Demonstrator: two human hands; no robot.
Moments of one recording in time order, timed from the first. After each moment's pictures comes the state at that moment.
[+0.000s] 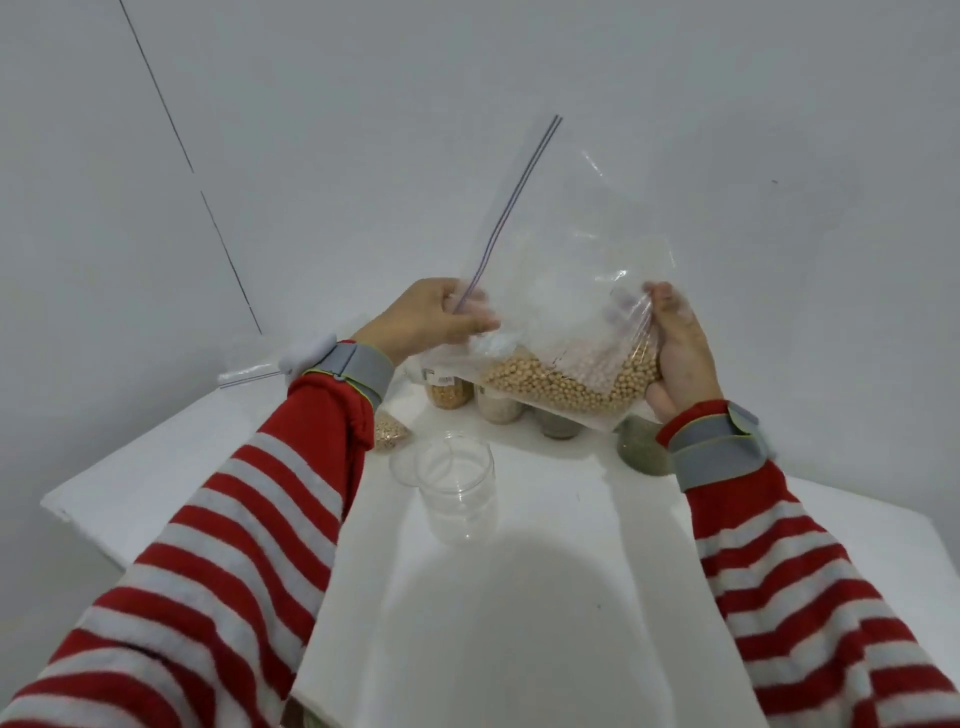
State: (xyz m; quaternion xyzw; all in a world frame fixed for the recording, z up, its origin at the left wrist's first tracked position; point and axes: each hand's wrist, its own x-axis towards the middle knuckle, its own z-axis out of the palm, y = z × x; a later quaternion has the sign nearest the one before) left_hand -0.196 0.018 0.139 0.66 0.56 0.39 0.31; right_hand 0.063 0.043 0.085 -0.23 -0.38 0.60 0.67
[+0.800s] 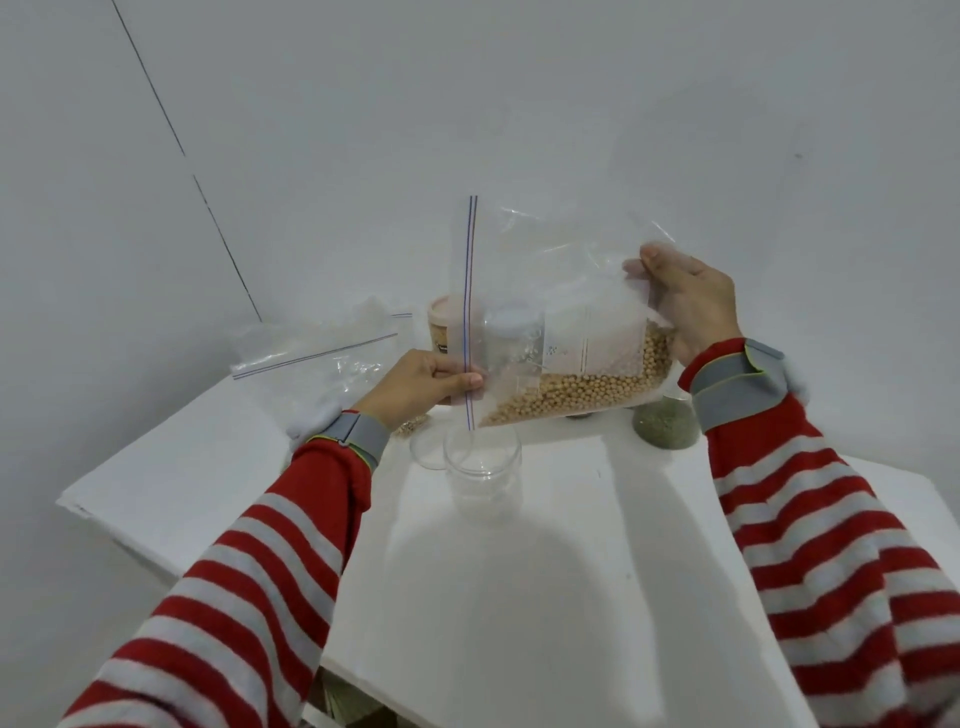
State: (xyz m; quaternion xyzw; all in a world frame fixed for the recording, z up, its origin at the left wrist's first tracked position) left_hand -0.247 -0.008 0.056 0.63 0.54 0.39 0.41; right_hand 0.043 0.053 0.111 -0.37 -0.42 0.50 0.66
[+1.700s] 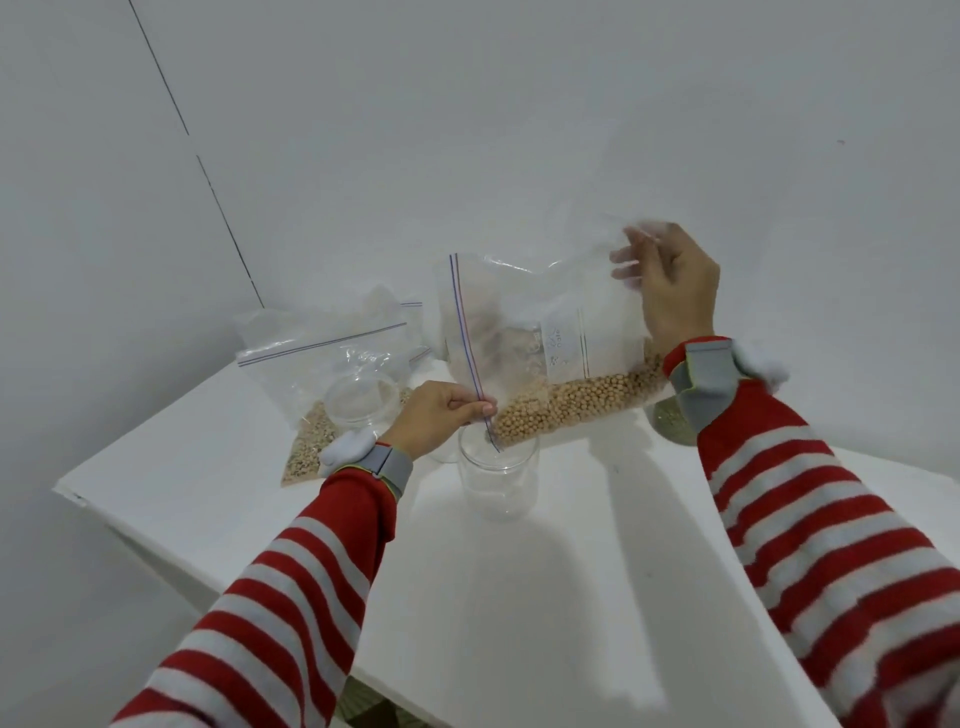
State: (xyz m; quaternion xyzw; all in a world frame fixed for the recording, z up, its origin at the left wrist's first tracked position) left_hand -0.258 -0.006 -0.005 0.62 0.56 0.41 0.38; right_hand 0.000 0.067 0.093 -0.37 -0.60 0.22 0.68
